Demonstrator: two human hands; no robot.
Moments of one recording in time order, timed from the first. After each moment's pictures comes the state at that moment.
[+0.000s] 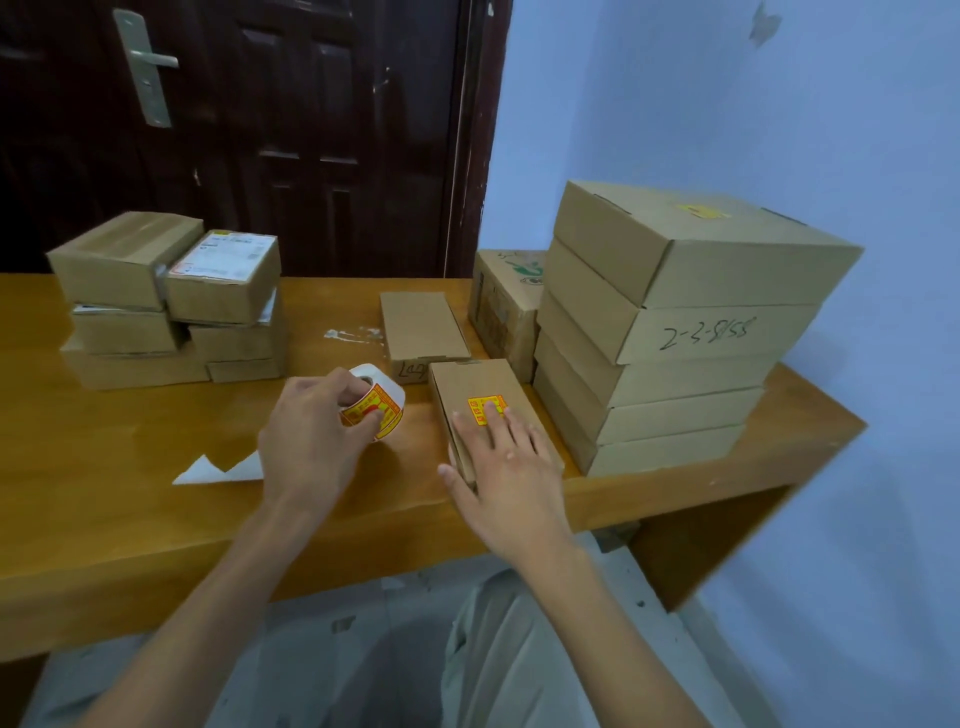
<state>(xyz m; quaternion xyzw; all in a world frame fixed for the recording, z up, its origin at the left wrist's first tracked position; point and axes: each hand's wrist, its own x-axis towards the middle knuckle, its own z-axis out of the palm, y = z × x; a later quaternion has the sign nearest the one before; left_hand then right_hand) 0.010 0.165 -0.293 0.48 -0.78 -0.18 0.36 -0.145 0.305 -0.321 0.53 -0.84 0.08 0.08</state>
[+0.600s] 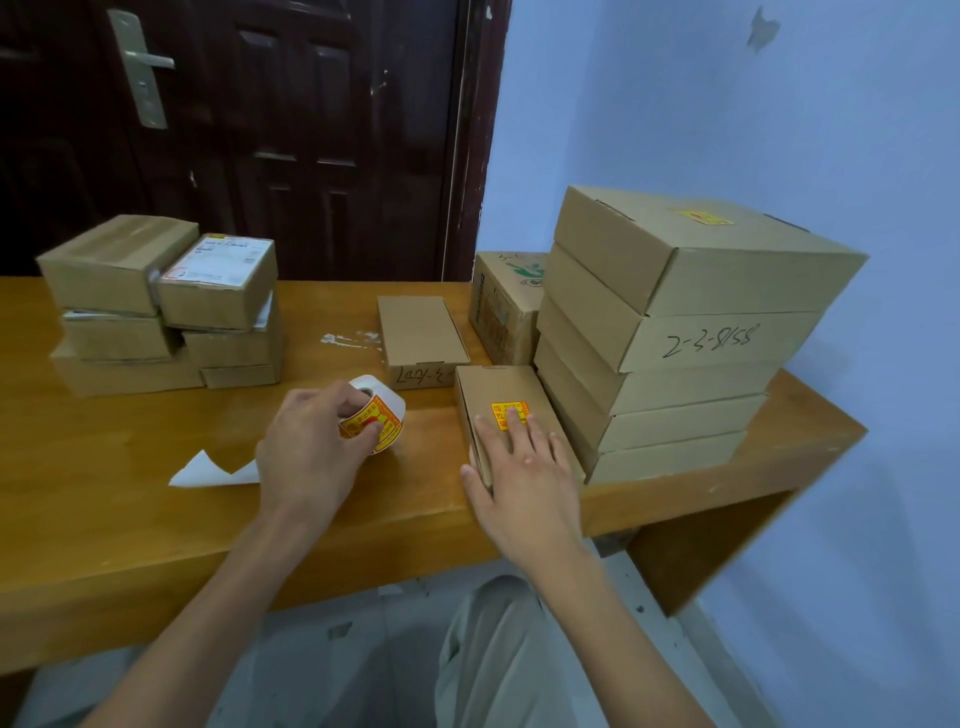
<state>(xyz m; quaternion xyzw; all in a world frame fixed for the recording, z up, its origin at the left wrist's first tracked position) 0.007 0.158 -0.301 0.48 -0.78 -0.18 0.35 -0.159 0.309 -0.323 0.50 -0.86 0.09 0.08</state>
